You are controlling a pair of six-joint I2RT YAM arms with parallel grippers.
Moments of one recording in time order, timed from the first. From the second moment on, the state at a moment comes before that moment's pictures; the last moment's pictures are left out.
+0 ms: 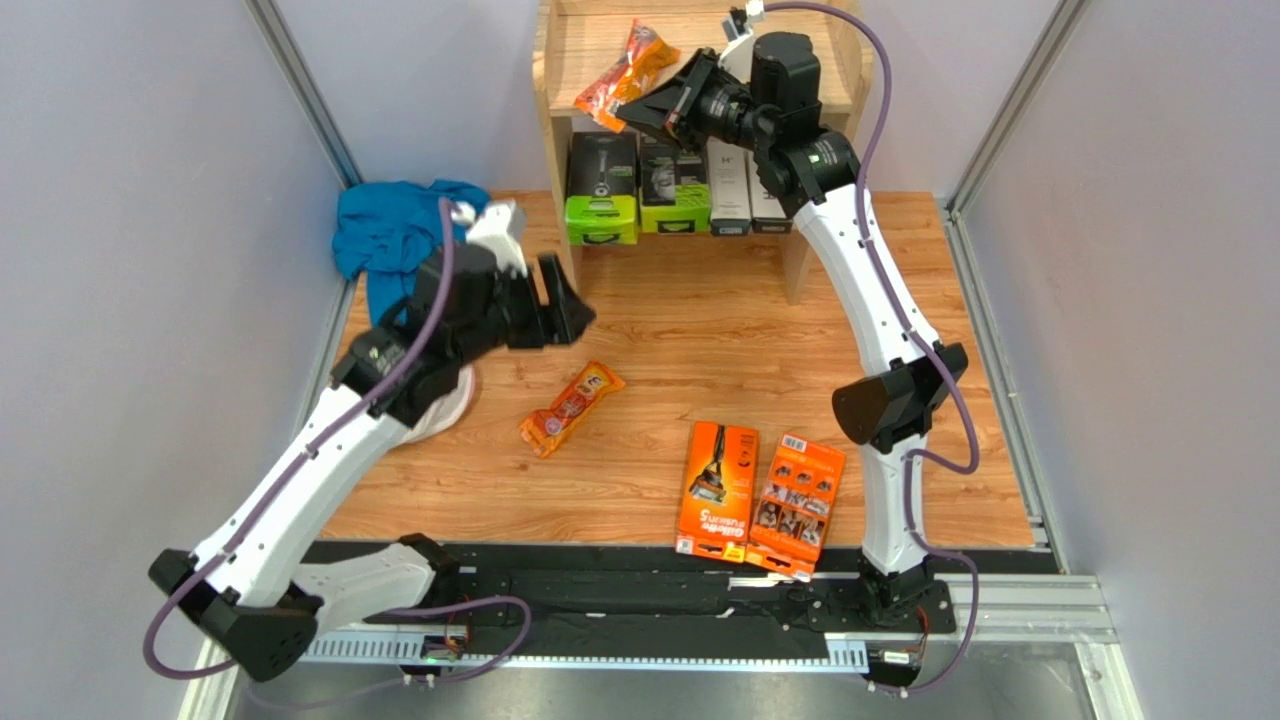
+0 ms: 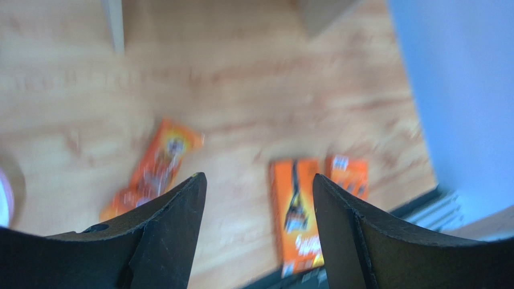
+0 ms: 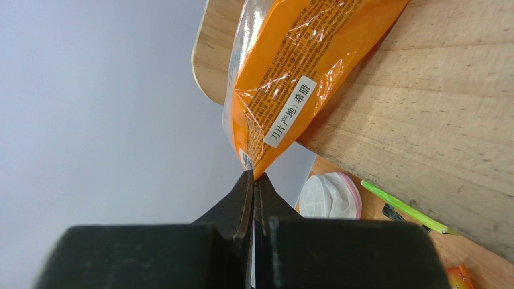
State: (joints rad) left arm -0.61 1.04 1.19 -0.68 -0.03 -0.55; right arm 0.44 2.11 2.54 -0.49 -0.50 1.03
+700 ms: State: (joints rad) left arm -0.32 1.41 1.53 -0.18 0.29 -0.76; right arm 0.43 2.10 2.49 -0.45 -0.54 1.03
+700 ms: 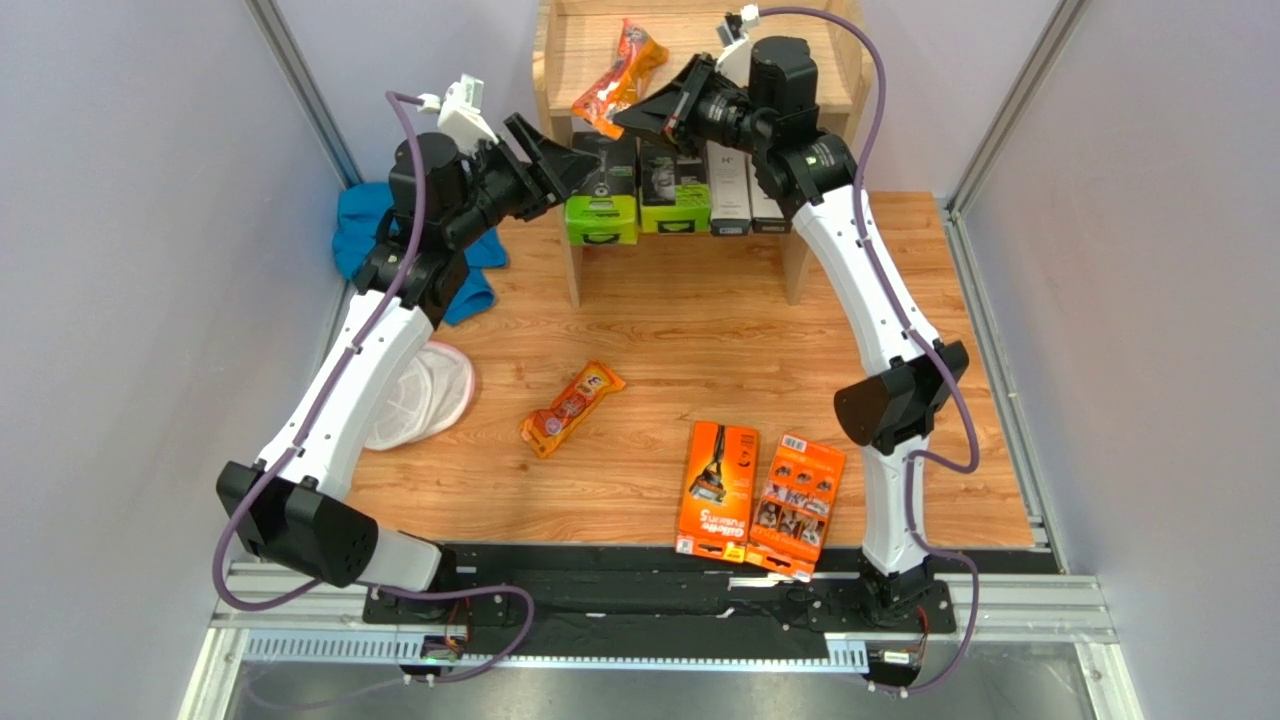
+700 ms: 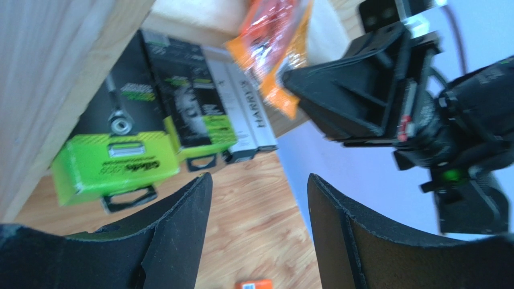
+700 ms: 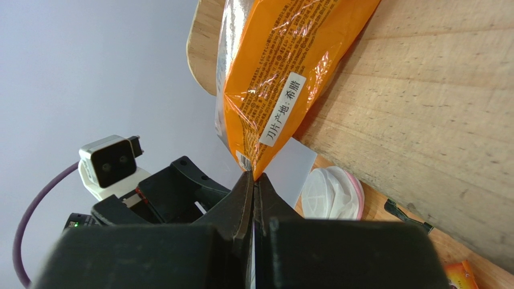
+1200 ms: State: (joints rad) left arm -0.32 1.57 1.70 -0.03 0.32 -0.85; right arm 0.42 2.09 2.47 -0.45 -0.57 1.04
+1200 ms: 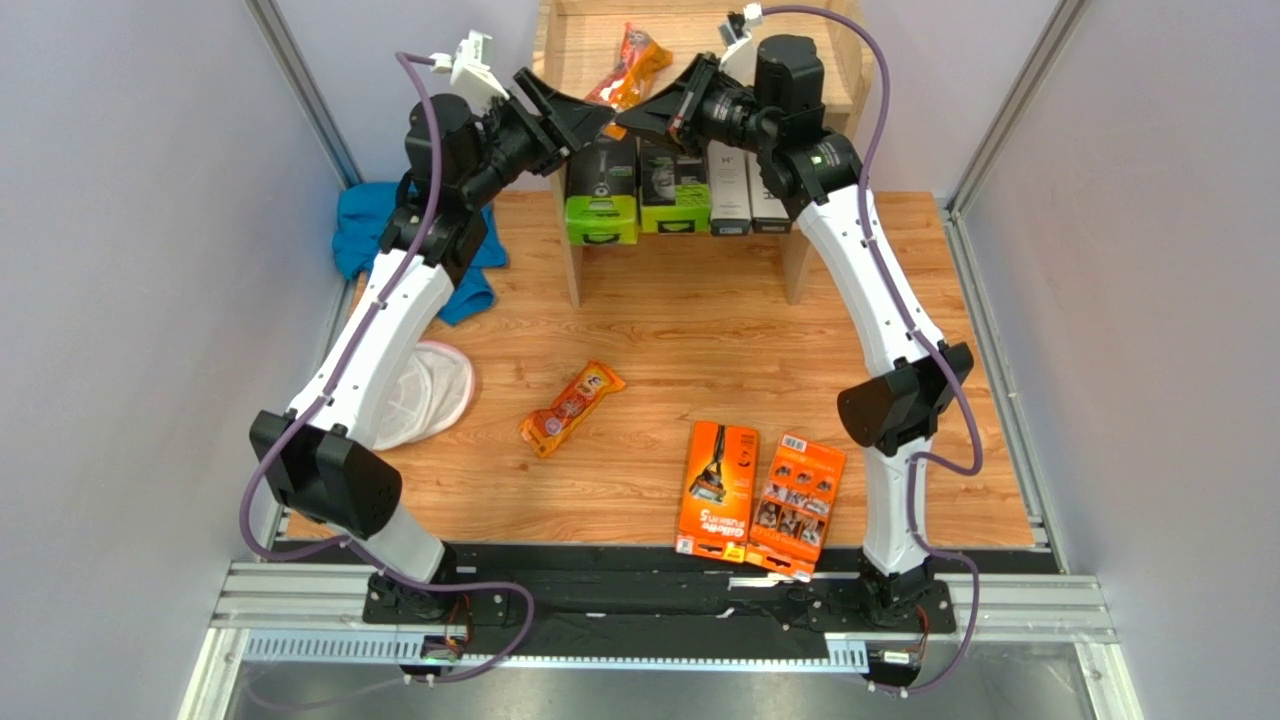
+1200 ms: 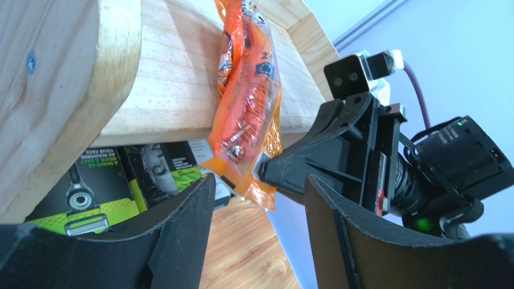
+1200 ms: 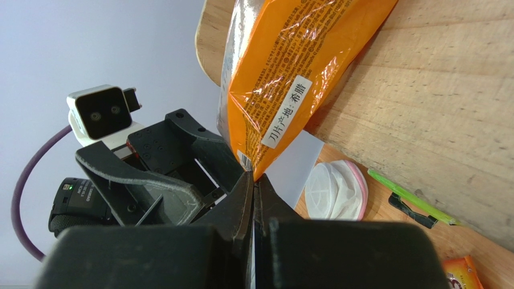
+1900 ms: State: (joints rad) left arm -0.32 1.65 1.76 -0.01 0.34 -0.87; right arm 0.40 2.08 2.47 -0.43 -0.64 1.06
